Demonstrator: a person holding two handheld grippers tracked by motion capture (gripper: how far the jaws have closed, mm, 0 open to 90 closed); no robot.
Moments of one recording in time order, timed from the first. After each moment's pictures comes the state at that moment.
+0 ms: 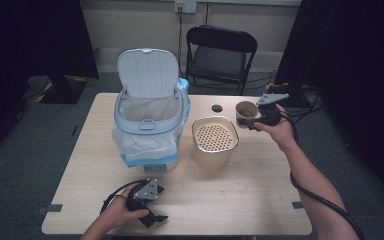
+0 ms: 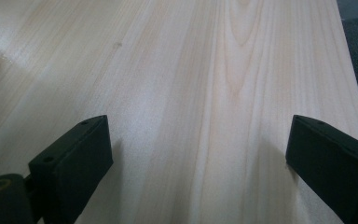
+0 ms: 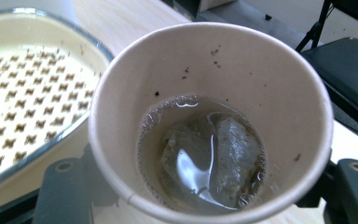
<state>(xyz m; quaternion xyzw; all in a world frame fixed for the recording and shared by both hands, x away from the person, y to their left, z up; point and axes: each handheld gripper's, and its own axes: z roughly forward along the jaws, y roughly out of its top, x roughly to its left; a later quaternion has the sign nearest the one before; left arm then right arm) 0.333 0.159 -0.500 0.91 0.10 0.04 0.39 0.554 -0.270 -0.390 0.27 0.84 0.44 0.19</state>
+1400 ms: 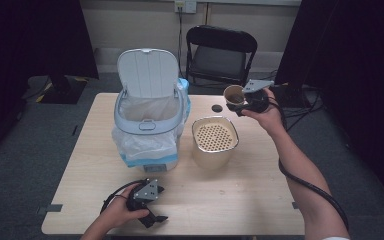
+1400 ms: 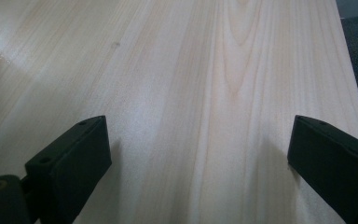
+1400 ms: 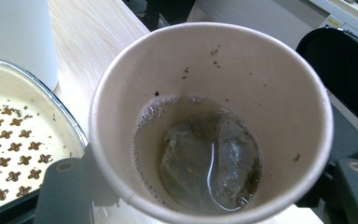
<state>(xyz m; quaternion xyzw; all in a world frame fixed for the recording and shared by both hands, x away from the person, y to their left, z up) 0.333 0.160 -0.500 0.92 0.10 0.03 0.38 0.575 -0.227 -0.355 0.20 0.84 0.41 0.28</state>
